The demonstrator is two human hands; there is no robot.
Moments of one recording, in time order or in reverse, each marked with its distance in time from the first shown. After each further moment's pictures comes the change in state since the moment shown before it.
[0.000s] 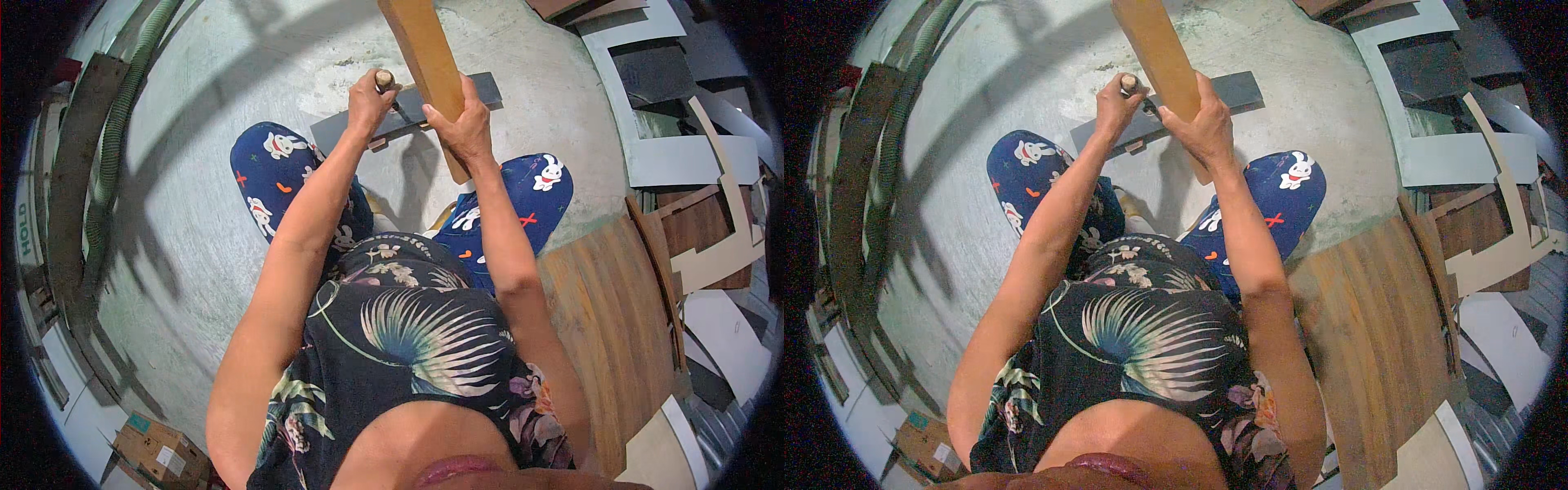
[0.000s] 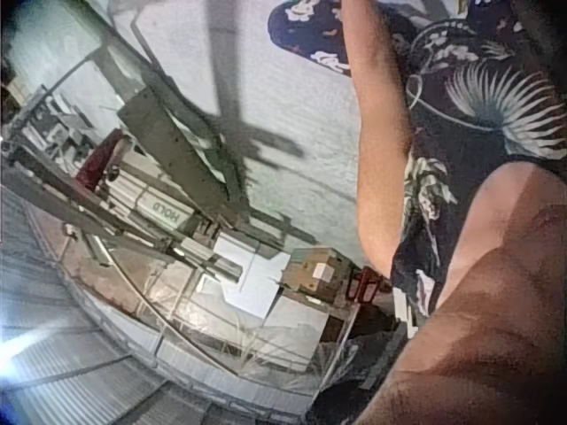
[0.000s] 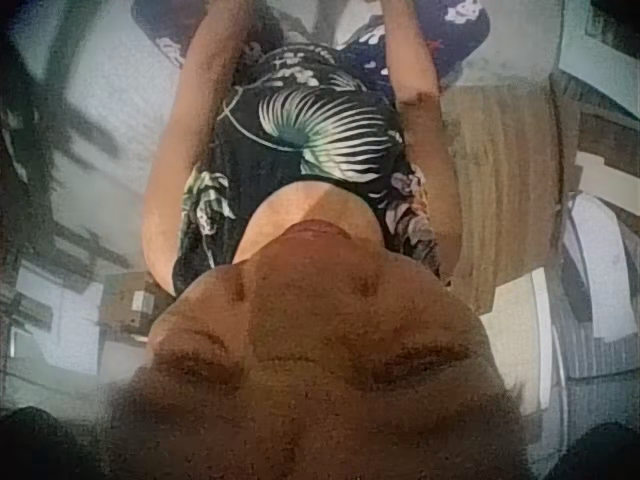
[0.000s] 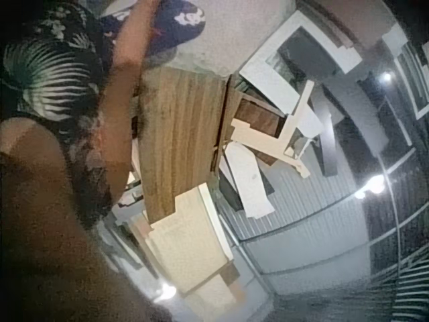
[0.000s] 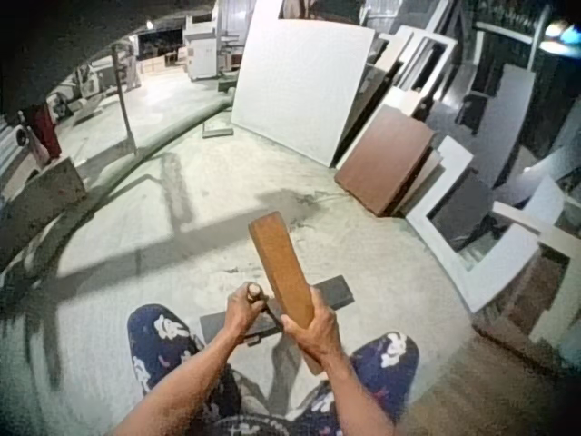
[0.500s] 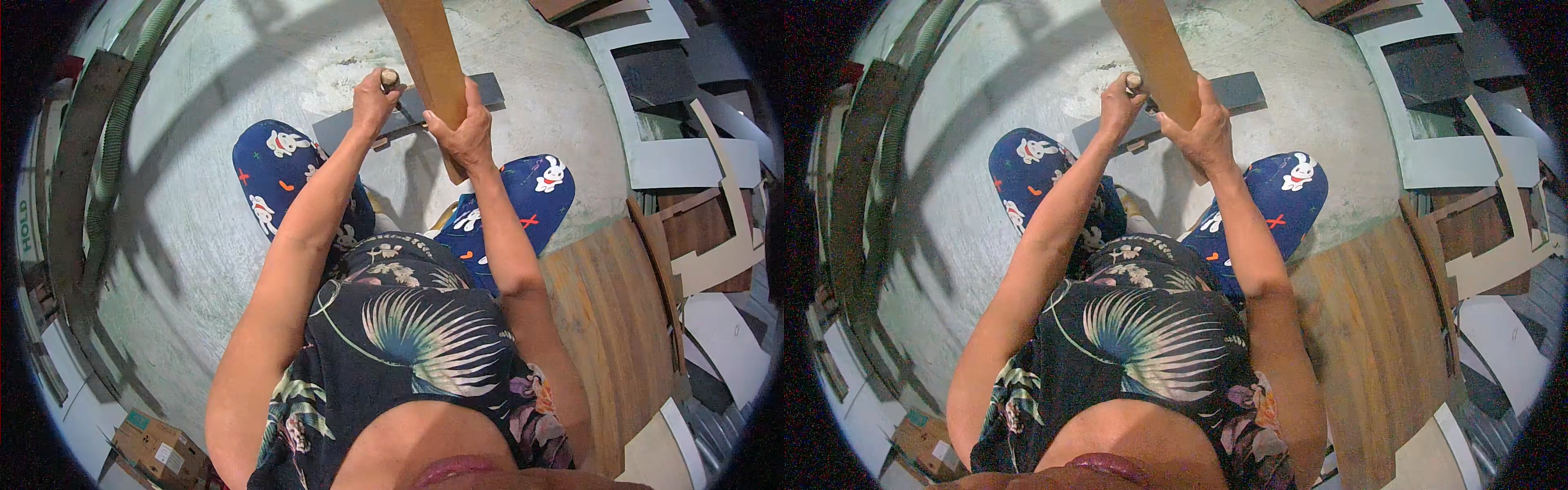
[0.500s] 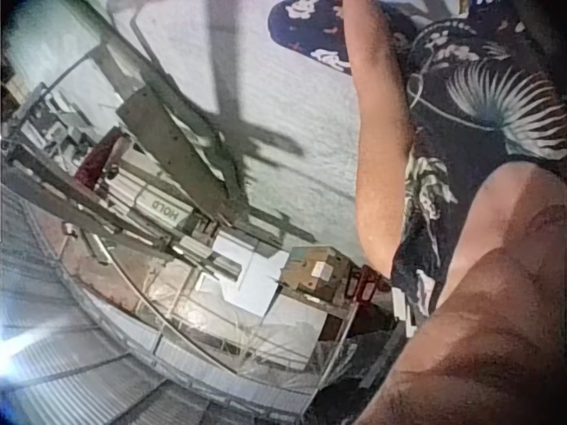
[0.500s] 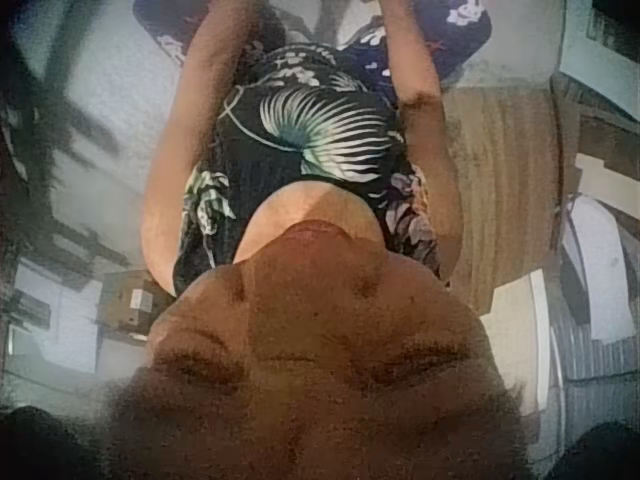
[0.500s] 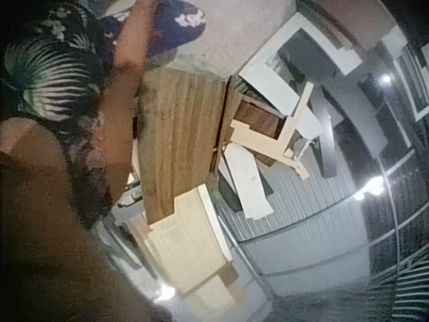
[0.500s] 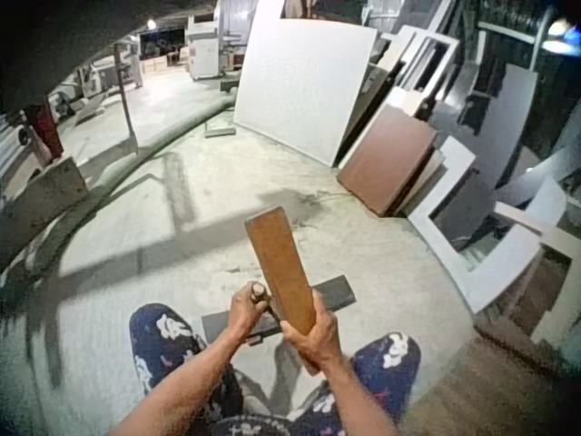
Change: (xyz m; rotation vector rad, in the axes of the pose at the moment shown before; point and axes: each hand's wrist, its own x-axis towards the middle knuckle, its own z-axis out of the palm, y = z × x) left_hand -0.002 0.004 0.002 0.054 0.025 0.045; right_hand -0.009 -0.012 -0.001 0.097 0.028 -0.055
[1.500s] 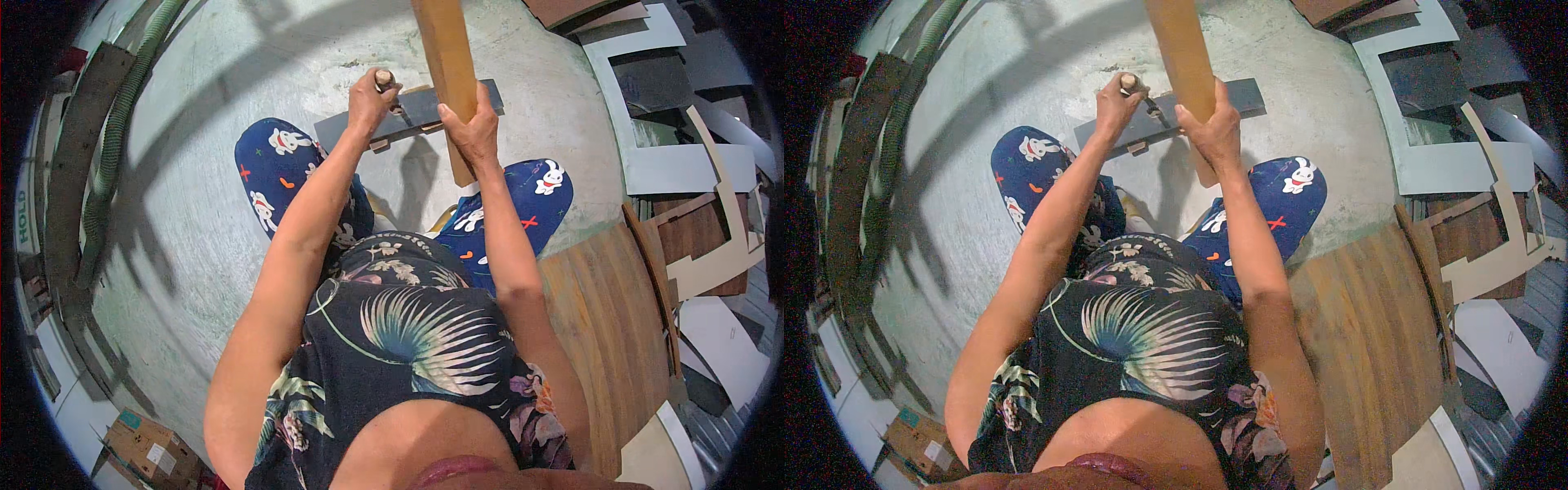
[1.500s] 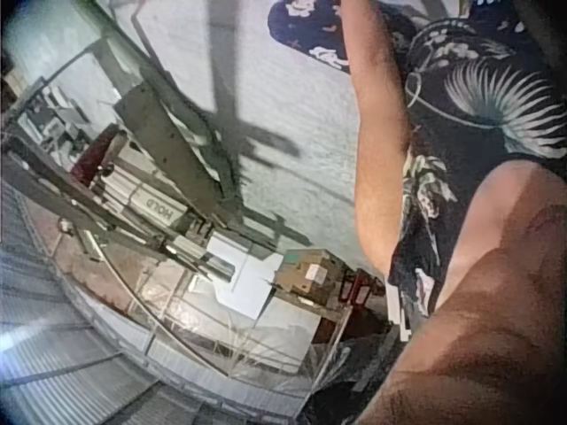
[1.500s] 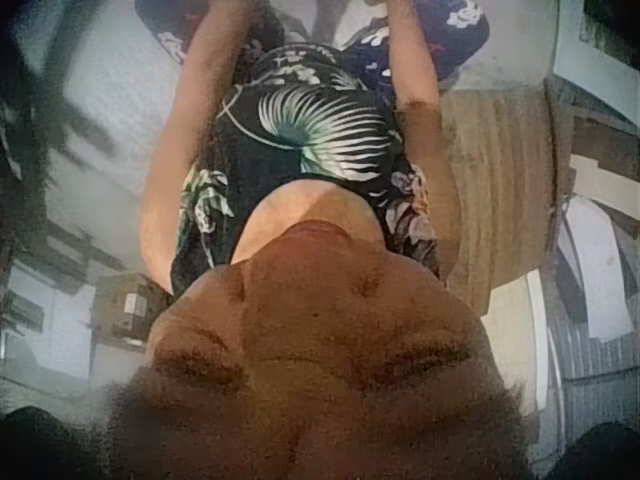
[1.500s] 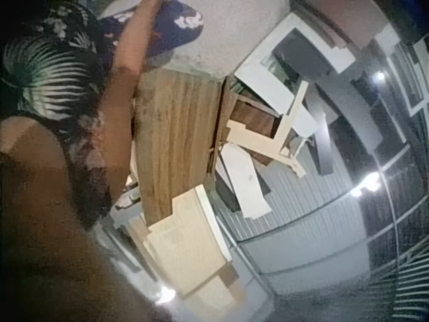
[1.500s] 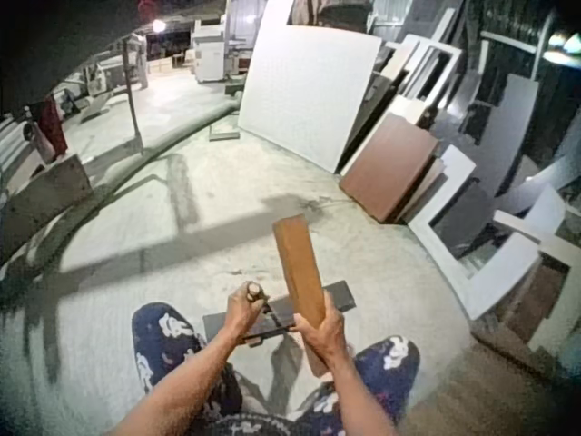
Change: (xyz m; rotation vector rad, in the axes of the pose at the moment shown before) left_hand 0.002 -0.006 -0.010 -0.100 0.009 -0.073; right_hand 0.005 0.014 -0.003 -0.006 0.002 0.130
